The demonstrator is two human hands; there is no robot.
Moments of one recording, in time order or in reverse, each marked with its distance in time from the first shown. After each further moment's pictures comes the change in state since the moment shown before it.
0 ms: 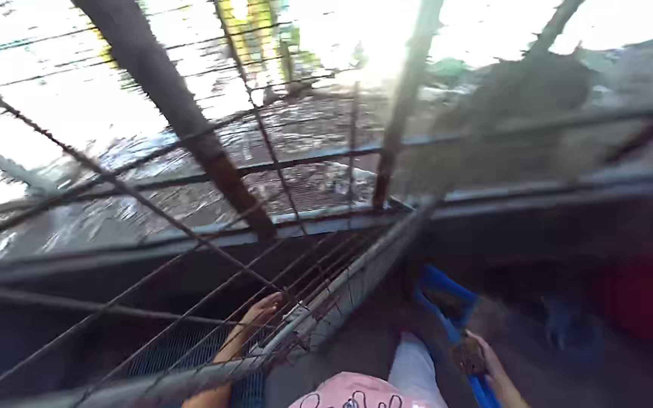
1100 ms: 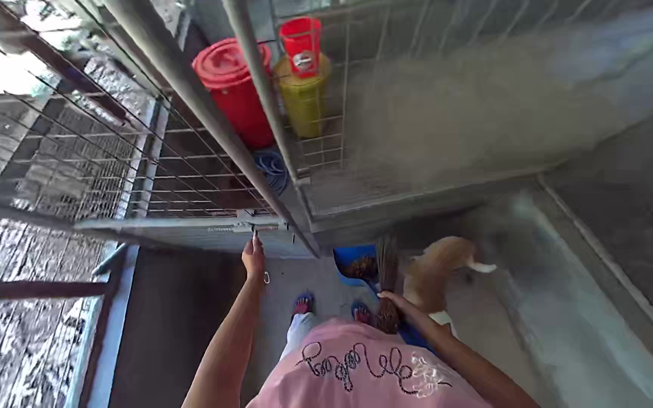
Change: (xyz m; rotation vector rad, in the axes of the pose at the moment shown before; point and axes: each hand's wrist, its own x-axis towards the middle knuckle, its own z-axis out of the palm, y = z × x) left_hand -0.135 -0.012 0.425 0.646 -0.725 0.587; right_hand -0.421 0.410 0.015 0.837 0.631 0.078
